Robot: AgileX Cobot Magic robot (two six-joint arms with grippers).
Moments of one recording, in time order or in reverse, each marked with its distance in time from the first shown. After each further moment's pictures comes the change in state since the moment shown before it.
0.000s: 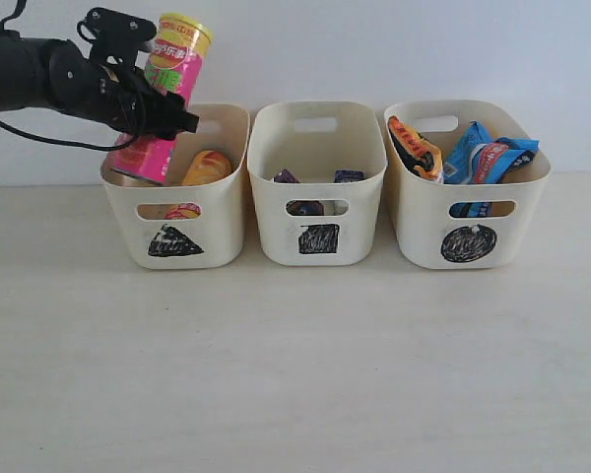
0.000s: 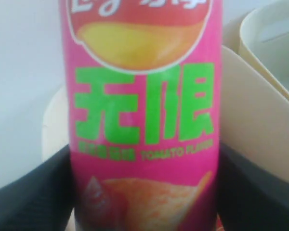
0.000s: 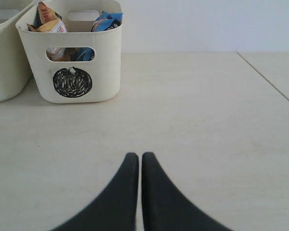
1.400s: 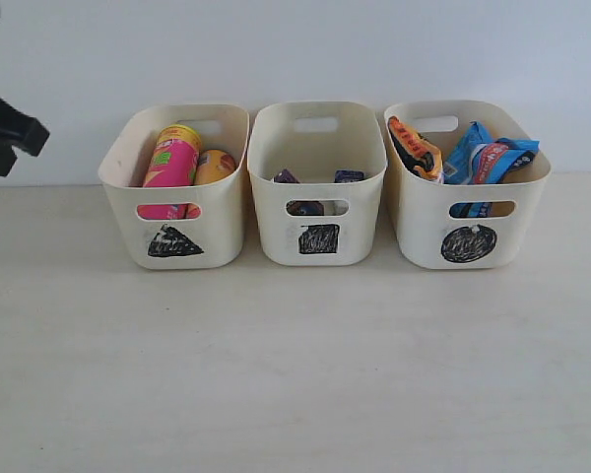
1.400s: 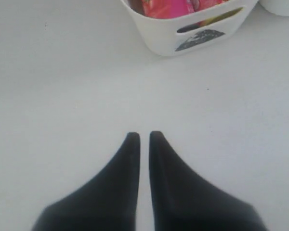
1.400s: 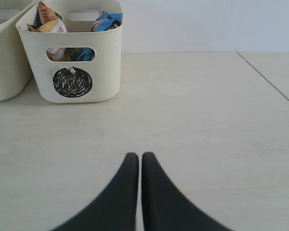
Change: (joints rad) left arm 0.000 -0.702 0.433 0.147 0.702 -0.163; right arm 0.000 0.000 0.000 0.000 0.000 0.000
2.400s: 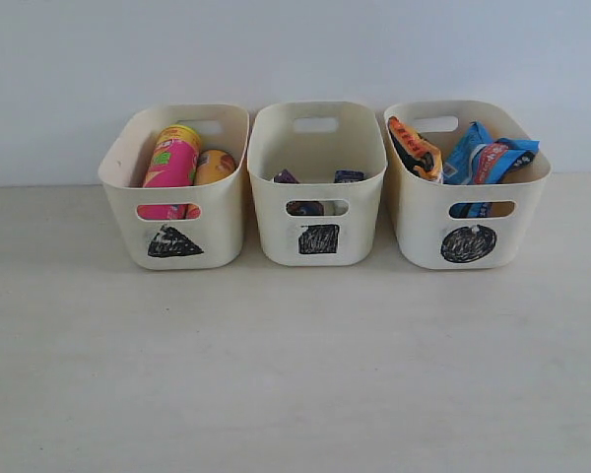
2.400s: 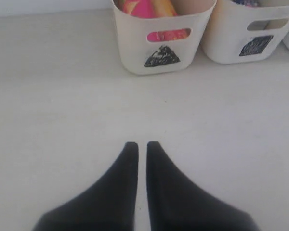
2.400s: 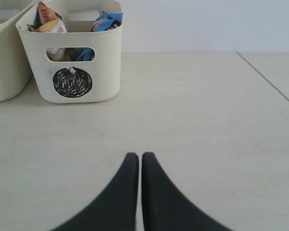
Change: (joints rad) left arm 0.000 -0.776 0.651 -0.103 -0.254 -0.118; right arm 0.000 0.000 0.000 0.000 0.000 0.000
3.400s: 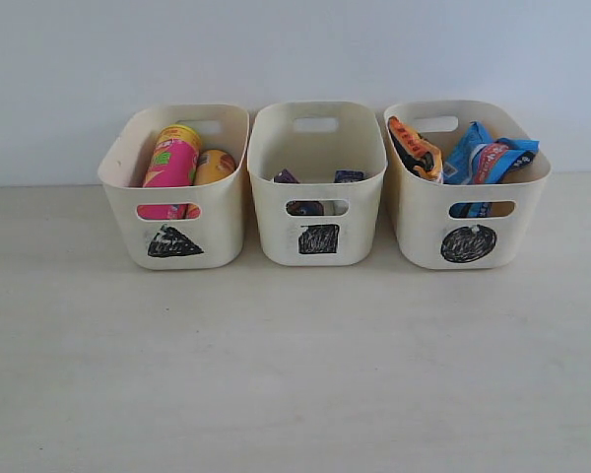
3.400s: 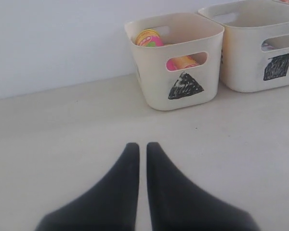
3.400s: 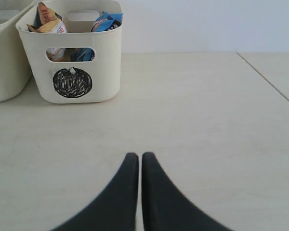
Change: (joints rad) left arm 0.060 -0.615 0.640 0.092 -0.445 0.066; right arm 0.000 0.000 0.000 0.000 0.000 0.000
